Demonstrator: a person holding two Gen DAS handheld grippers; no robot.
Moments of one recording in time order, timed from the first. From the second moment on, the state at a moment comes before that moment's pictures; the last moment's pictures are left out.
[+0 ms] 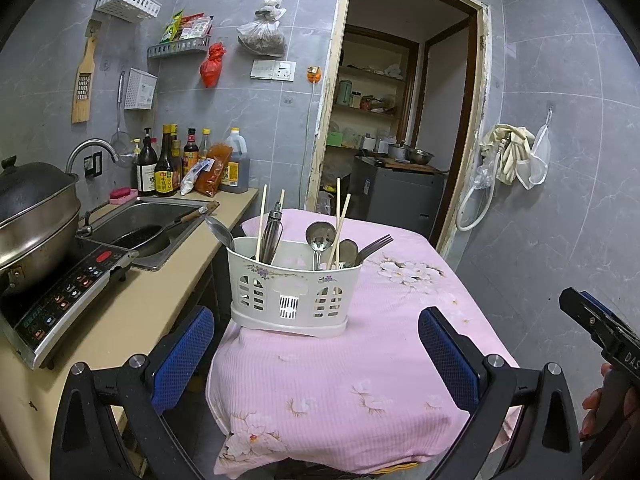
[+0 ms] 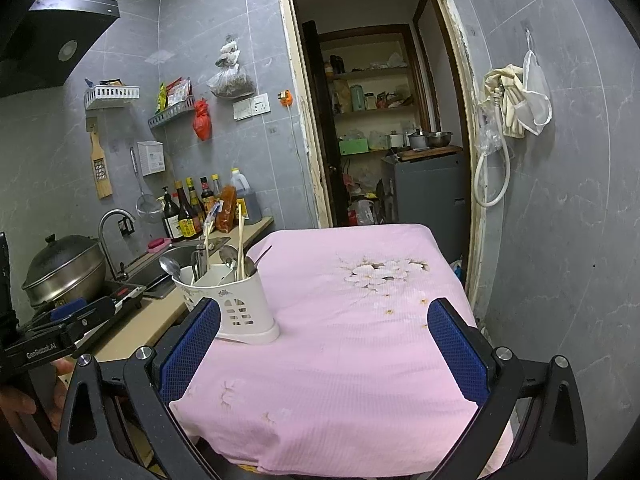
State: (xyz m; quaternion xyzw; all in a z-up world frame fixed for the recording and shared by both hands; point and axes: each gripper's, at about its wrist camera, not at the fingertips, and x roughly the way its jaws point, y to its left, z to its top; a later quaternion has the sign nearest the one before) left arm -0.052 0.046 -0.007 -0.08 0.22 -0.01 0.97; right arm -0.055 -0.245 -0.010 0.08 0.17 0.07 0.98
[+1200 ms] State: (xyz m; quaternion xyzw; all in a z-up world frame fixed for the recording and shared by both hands) left arm -0.054 0.050 -0.007 -0.07 0.22 -0.01 0.97; right arm -0.056 -0.233 -0.017 0.08 0.17 0.07 0.98
